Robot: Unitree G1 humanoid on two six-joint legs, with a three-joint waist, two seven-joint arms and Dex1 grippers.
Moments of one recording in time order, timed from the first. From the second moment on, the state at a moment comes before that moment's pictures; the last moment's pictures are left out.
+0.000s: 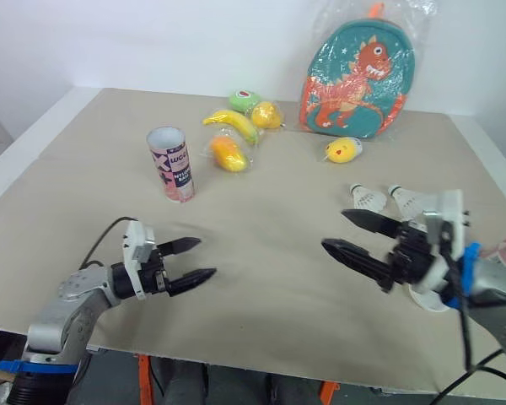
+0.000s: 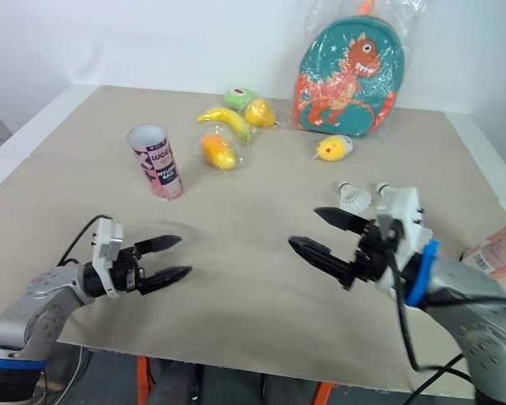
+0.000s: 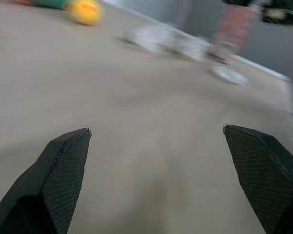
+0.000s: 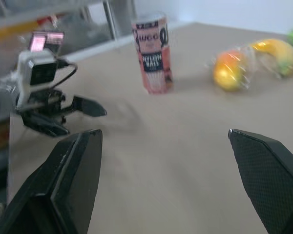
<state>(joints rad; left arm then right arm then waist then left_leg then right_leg) -0.08 0.50 0.15 -0.21 -0.61 0.39 -0.98 -0.11 -0.71 -0.29 -0.59 0.93 0.74 0.67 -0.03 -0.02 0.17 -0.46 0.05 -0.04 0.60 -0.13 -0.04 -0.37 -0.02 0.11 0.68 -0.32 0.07</state>
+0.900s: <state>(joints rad) -0.61 0.39 0.12 0.63 -0.24 0.03 -0.64 -0.18 -0.55 -0.05 -0.43 0.66 0.61 0.63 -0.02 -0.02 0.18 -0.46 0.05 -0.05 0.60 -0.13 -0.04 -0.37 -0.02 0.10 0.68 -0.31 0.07</state>
